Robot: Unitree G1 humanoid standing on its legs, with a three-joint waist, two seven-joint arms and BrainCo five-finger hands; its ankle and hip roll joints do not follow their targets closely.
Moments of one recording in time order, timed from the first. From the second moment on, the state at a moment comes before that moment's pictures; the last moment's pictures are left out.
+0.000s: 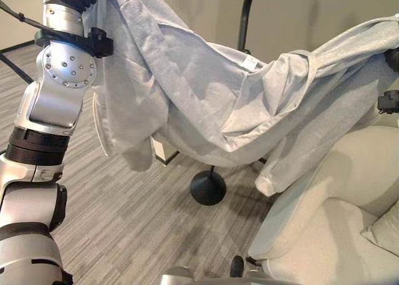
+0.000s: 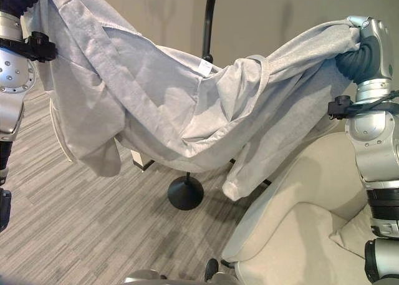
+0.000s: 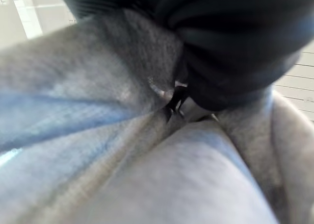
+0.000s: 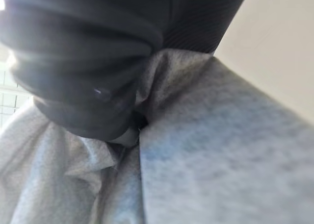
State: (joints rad) left arm -0.95 0.93 -0.20 0.09 0.07 0.01 0.35; right arm -0.52 -0.99 -0.04 0.03 -0.14 0.01 -0.27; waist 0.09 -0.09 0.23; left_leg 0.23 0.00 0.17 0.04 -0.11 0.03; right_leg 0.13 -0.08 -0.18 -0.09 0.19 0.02
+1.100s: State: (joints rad) left arm -0.79 0.96 -0.03 -0.01 0.10 0.00 0.35; right arm -0.43 -0.86 -0.13 -0.19 -0.11 -0.01 -0.23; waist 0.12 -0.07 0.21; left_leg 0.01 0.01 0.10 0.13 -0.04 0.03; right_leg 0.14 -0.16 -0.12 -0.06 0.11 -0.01
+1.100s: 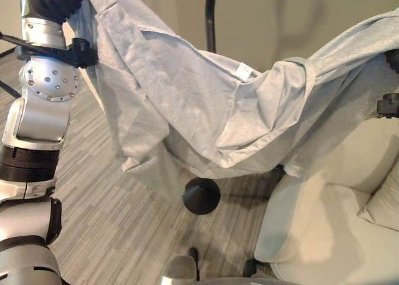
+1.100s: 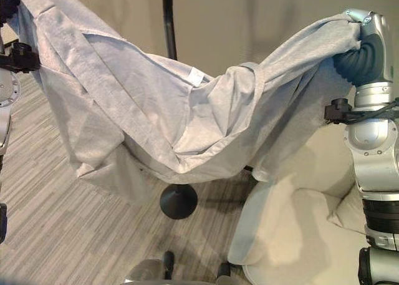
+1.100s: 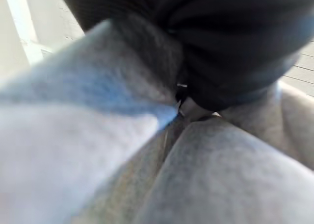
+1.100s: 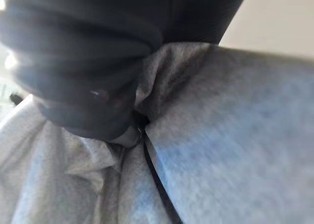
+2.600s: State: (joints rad) left arm -1.61 1.17 -0.98 0.85 -0.18 -0.09 0.31; right arm -1.12 -0.94 0.51 0.75 0.38 -0.05 -0.19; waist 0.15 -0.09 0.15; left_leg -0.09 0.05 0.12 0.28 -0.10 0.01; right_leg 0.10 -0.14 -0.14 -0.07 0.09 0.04
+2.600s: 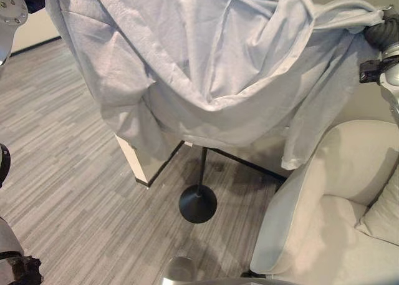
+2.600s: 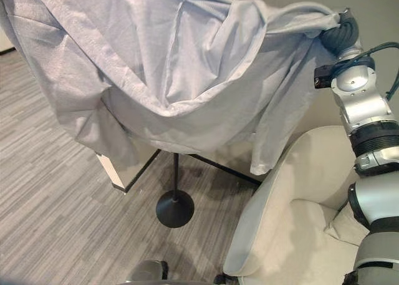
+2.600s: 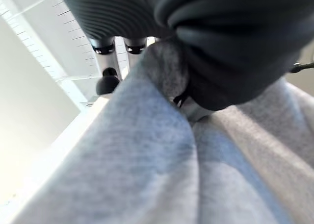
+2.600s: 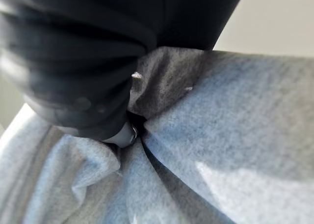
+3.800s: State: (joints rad) left arm -0.73 0.98 -0.42 0.54 -0.02 -0.02 0.19; right arm -0.49 -0.47 0.34 0.45 0.24 0.01 -0.03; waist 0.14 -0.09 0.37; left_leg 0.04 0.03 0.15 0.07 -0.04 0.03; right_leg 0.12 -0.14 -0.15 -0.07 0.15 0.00
